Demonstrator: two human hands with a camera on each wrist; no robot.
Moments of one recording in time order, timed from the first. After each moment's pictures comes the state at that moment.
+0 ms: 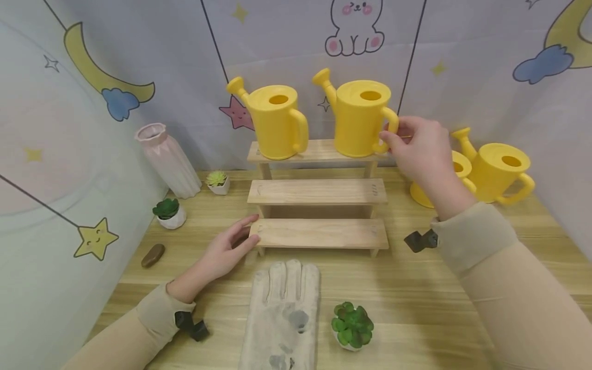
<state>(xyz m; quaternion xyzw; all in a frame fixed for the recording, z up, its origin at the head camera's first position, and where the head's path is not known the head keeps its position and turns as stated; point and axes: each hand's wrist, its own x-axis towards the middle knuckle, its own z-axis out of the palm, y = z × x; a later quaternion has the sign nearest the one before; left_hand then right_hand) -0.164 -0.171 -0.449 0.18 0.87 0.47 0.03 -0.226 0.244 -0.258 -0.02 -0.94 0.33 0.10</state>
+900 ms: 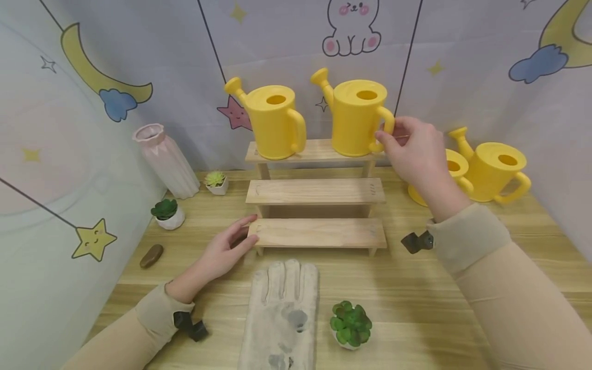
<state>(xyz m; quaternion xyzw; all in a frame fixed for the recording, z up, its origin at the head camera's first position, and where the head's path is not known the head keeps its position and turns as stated) -0.165 -0.170 -0.450 0.18 0.86 0.47 0.03 -0.223 0.242 -0.263 -0.02 -0.93 0.34 0.11</state>
